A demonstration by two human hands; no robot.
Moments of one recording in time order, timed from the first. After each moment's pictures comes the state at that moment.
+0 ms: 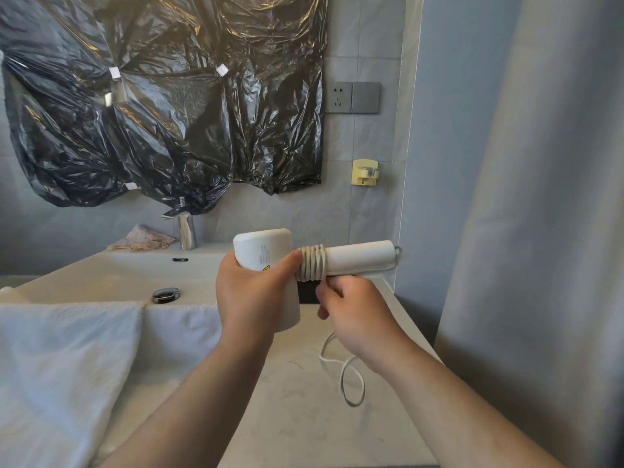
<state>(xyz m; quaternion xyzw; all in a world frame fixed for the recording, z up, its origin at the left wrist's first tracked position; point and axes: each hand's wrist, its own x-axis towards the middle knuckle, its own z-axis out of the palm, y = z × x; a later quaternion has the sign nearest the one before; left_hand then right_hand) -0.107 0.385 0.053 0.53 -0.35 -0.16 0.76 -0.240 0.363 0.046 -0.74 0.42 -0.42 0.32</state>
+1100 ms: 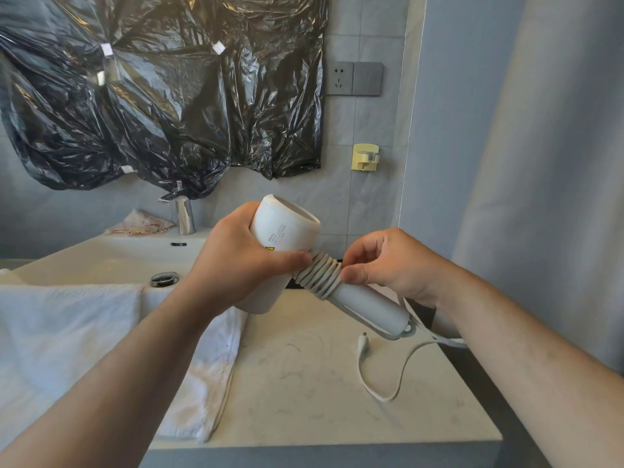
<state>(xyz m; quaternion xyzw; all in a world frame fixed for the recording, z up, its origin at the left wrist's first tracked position) -0.079 0.412 0.084 0.54 -0.61 -0.12 0.56 -0.293 0.329 0.085 -0.80 0.28 -0.33 0.41</state>
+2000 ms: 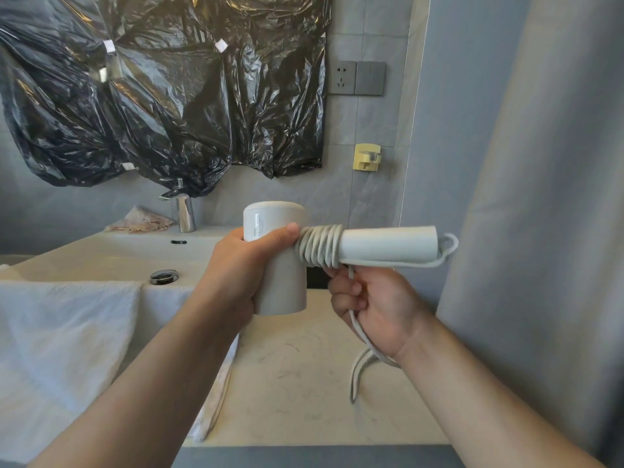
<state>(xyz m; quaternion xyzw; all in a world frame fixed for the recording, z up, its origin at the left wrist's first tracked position) -0.098 0.407 0.069 0.48 -0.45 -0.35 0.67 -0.260 0.339 0.041 -0.40 0.08 -0.41 0.82</state>
